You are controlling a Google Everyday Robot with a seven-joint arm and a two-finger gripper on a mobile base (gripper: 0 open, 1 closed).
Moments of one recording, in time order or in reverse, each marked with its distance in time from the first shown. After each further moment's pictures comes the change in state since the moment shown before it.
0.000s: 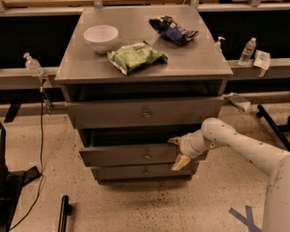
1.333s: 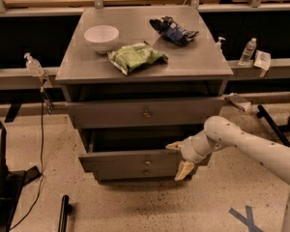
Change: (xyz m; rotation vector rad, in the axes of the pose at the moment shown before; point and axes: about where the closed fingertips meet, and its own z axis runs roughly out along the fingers) arm -0.039 0.050 -0.039 -0.130 -0.037 -0.055
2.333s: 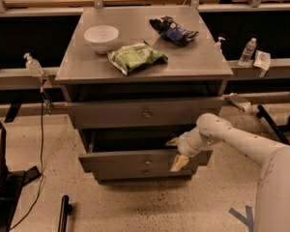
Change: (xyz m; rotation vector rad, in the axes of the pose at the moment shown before) arm 0.032 -0.038 0.028 0.024 0.063 0.090
